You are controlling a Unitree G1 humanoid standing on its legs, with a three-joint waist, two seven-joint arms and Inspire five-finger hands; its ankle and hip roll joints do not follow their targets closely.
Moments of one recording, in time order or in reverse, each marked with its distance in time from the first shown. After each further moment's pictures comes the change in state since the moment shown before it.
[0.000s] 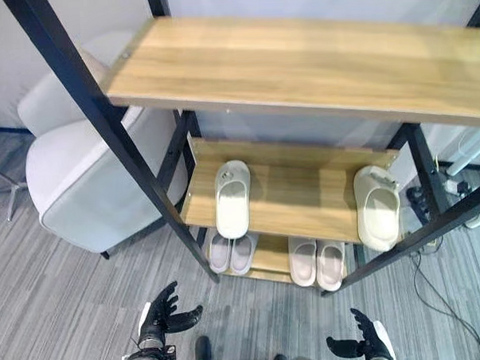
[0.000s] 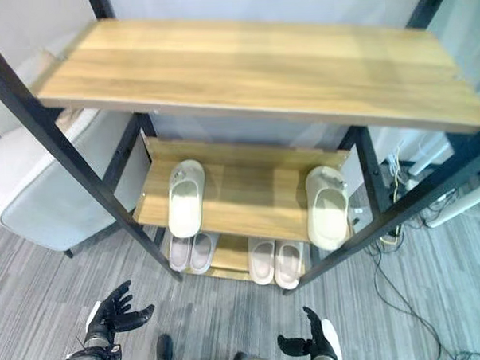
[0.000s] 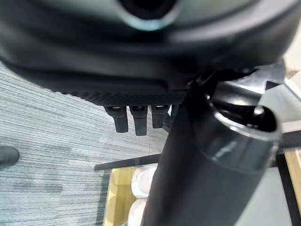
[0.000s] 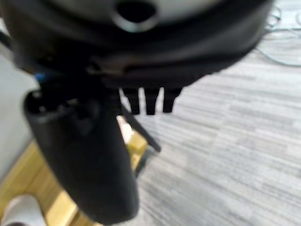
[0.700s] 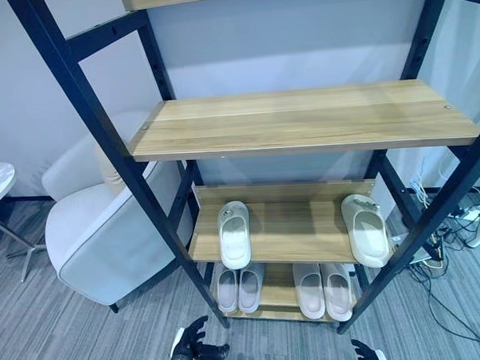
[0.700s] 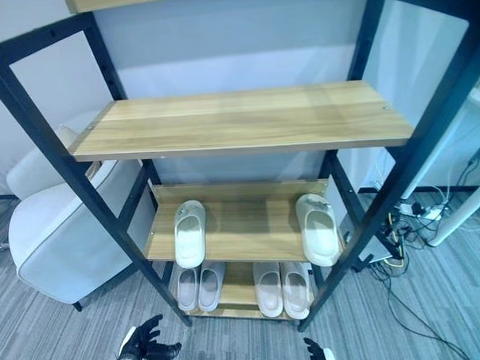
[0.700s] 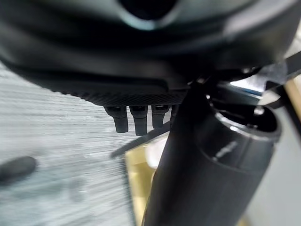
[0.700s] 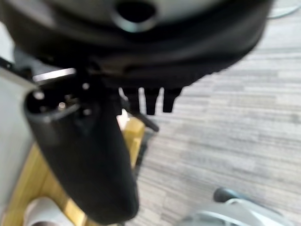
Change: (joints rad) left arm -0.092 -0.128 -0.122 0.318 0.172 0.045 0.023; right arm -0.001 0.003 0.047 0.110 0.158 0.012 0.069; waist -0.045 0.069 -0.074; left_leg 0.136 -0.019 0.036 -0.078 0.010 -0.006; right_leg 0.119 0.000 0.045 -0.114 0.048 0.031
